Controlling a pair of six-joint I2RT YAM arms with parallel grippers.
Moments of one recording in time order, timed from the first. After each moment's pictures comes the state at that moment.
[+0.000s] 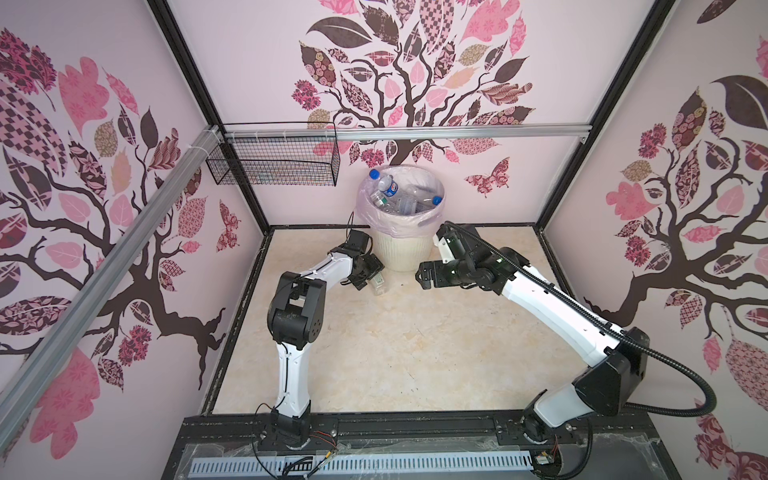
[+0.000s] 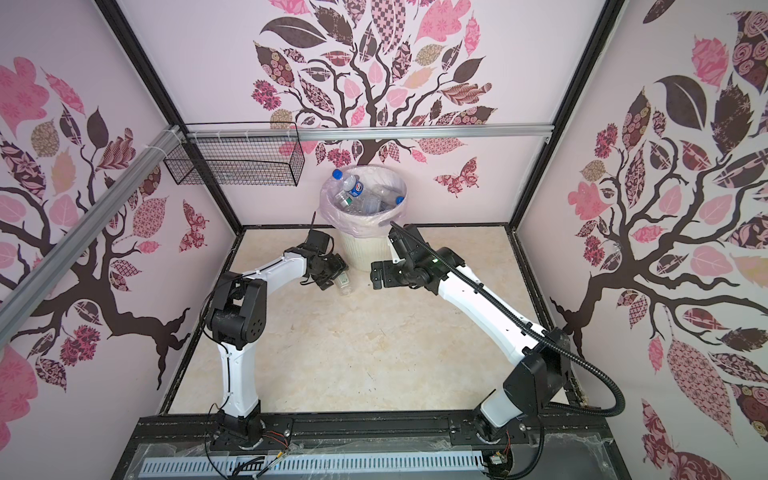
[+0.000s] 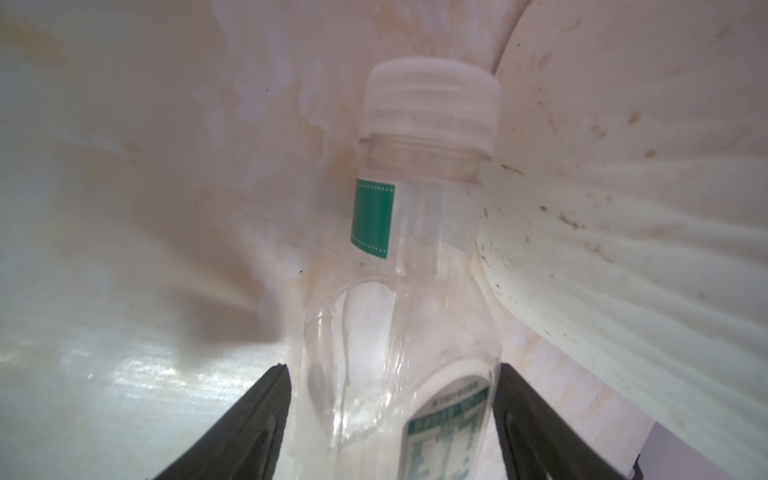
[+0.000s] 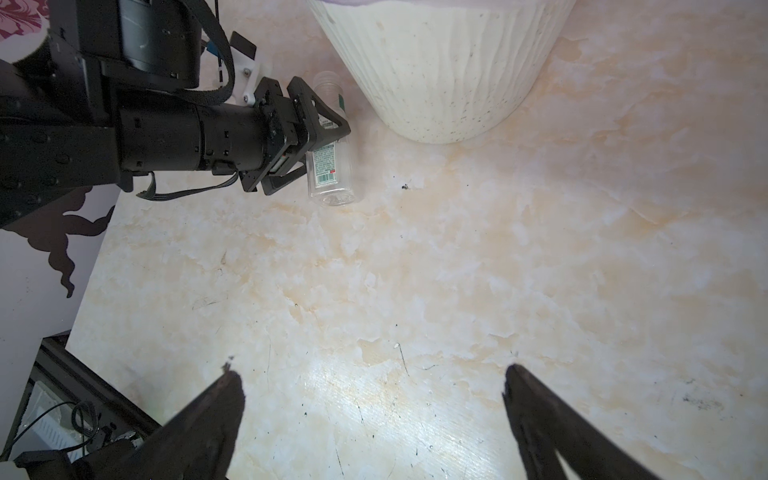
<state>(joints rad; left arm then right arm) -0.29 2.10 1.55 -0.51 0.18 -0.94 0.63 1.53 1.52 -0.82 -0.05 0.42</state>
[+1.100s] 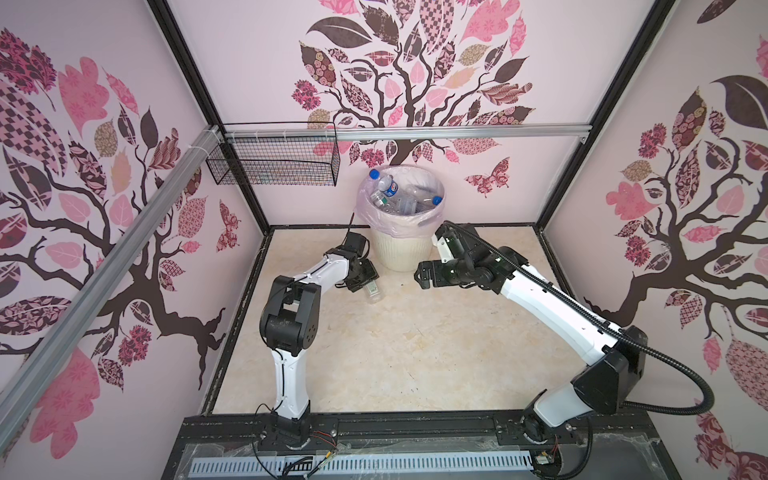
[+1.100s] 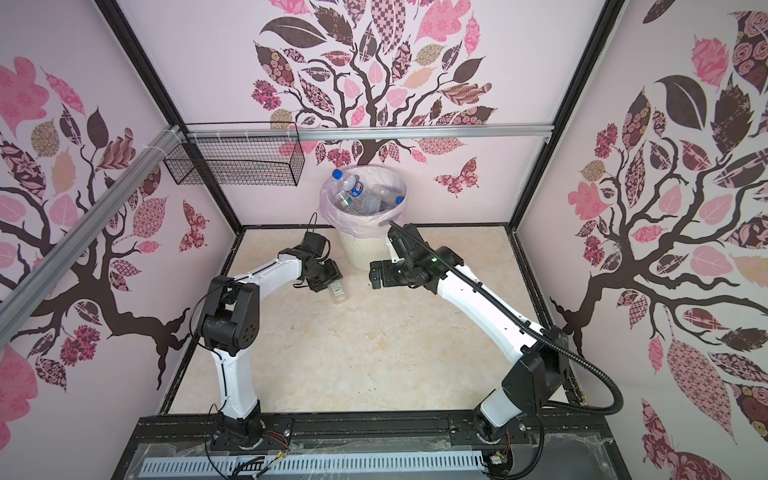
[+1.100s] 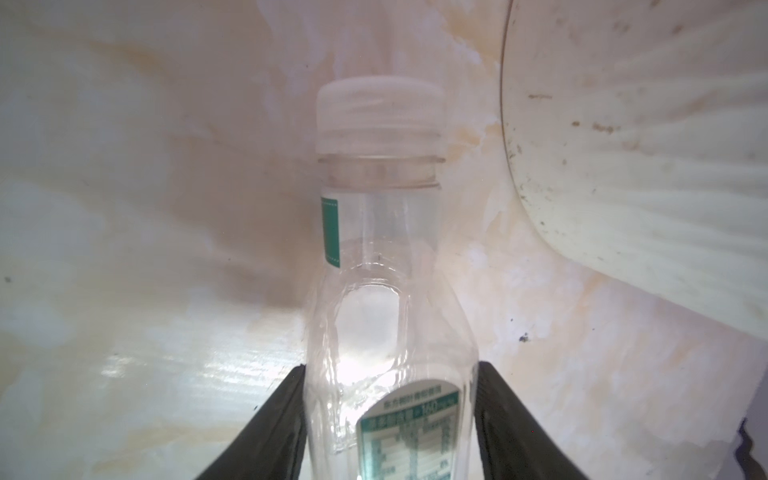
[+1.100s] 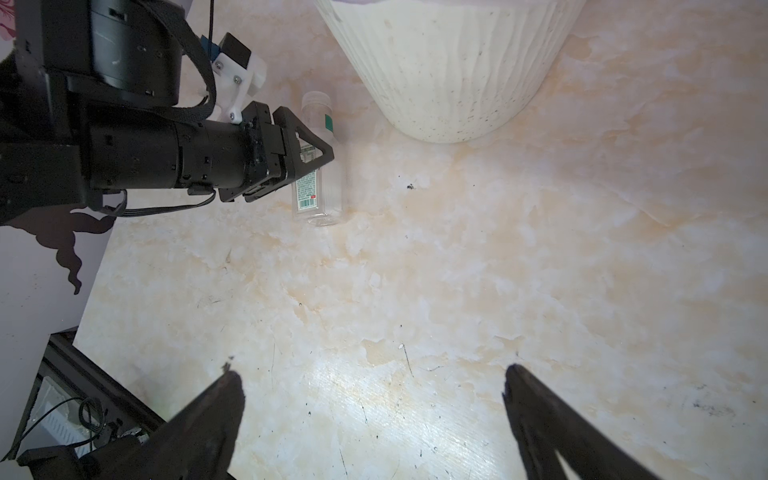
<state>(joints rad) -0.30 2.03 1.50 -0.62 0.12 -0.73 0.63 1.54 1.52 -0.82 -0.06 0.42</state>
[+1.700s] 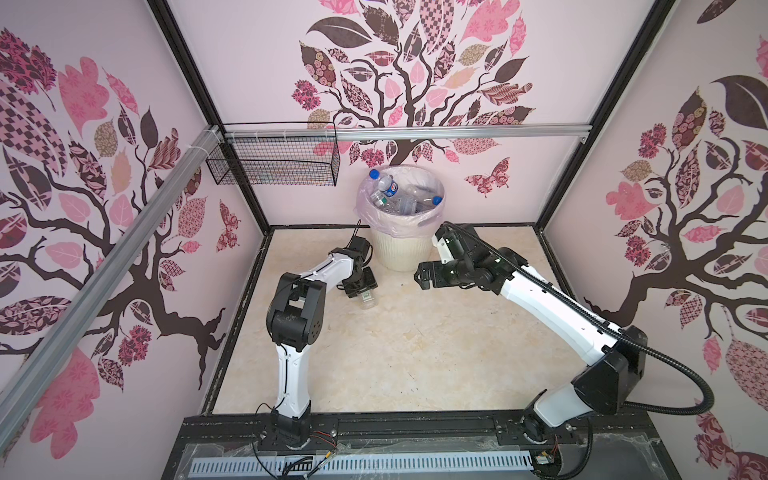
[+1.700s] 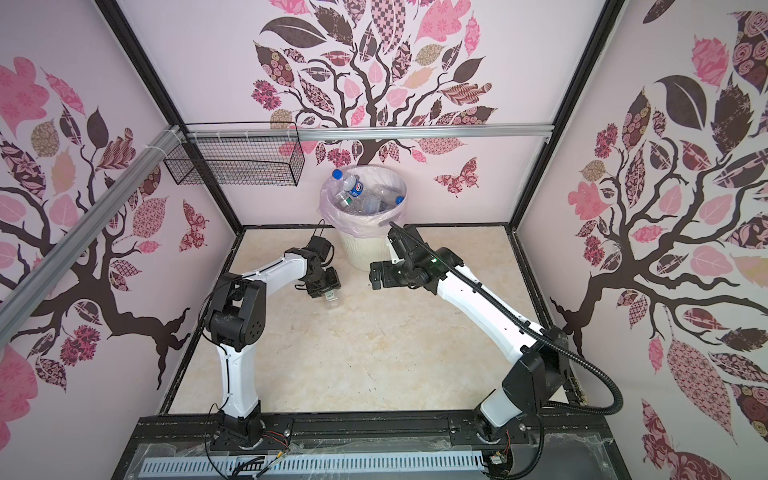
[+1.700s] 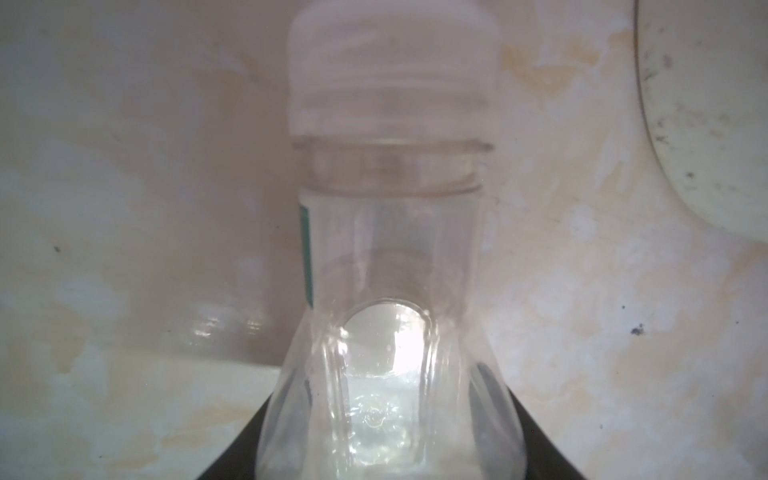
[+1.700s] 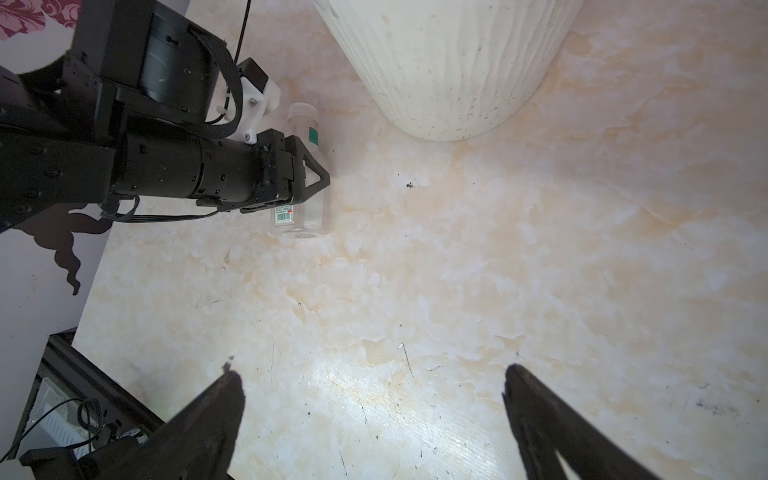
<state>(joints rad) -0.31 2.08 1.54 -0.74 0.07 -0.65 0.63 1.54 1.51 -0.81 -0.06 0.43</state>
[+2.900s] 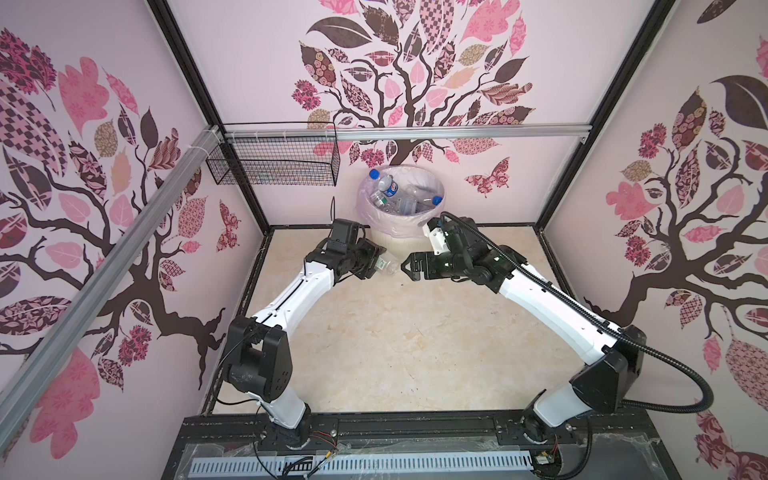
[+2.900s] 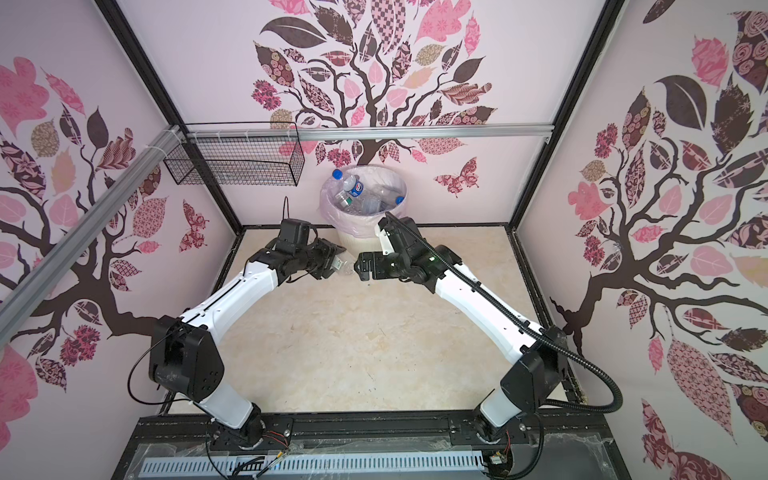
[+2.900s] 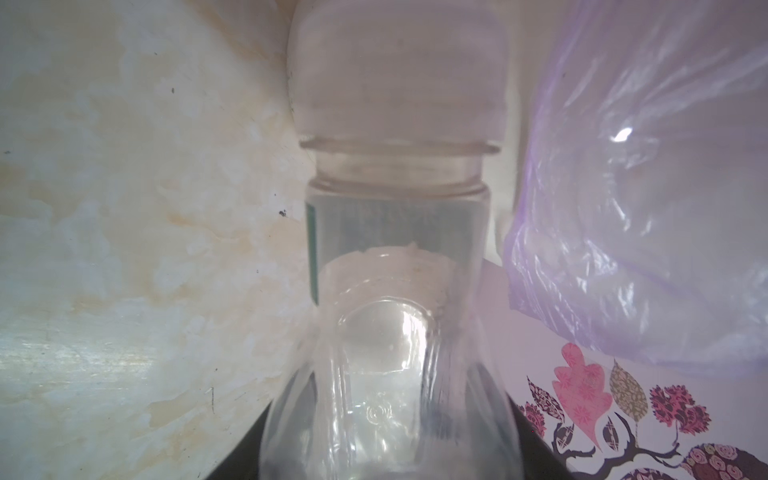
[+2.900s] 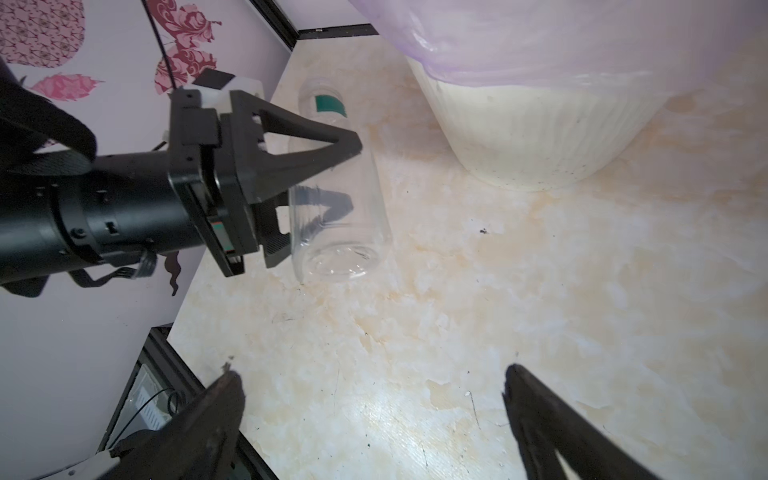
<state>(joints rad) -0.37 1.64 1.39 -0.46 0.32 -1.37 0.65 1.57 1.58 -0.67 -0.19 0.46</state>
